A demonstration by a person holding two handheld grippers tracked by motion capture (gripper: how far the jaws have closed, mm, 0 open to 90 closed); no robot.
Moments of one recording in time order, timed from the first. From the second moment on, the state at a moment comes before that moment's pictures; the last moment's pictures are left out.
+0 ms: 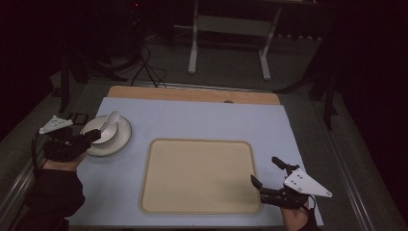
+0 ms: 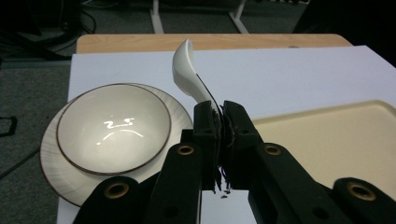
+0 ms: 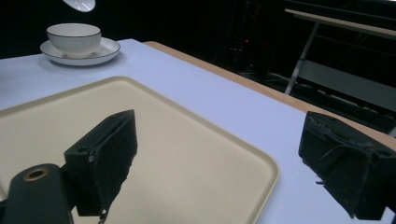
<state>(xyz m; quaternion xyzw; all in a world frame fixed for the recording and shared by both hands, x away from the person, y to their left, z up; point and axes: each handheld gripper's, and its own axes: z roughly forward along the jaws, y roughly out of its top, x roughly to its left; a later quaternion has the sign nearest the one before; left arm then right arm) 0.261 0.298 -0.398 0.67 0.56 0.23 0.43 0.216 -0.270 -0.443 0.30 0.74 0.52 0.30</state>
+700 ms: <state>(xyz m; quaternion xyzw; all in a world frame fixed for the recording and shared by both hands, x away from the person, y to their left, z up) 0.264 0.238 -0.393 0.68 0.53 0.22 0.45 0.219 -0.271 -0.443 0.30 0.74 0.52 0.30</state>
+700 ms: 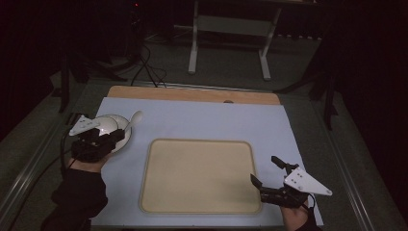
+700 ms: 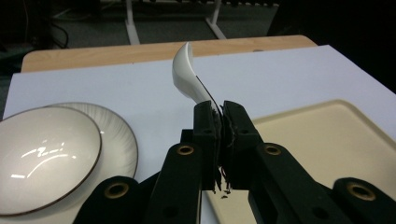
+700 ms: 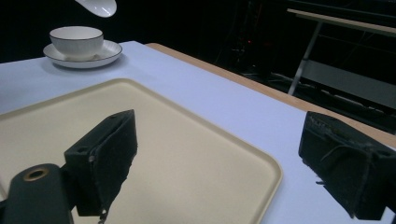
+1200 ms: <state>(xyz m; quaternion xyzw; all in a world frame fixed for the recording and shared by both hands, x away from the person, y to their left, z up) 0.263 0.203 -0.390 0.67 0.53 0.21 0.48 0.221 -0.270 -0.444 0.31 0.74 0.52 0.29</state>
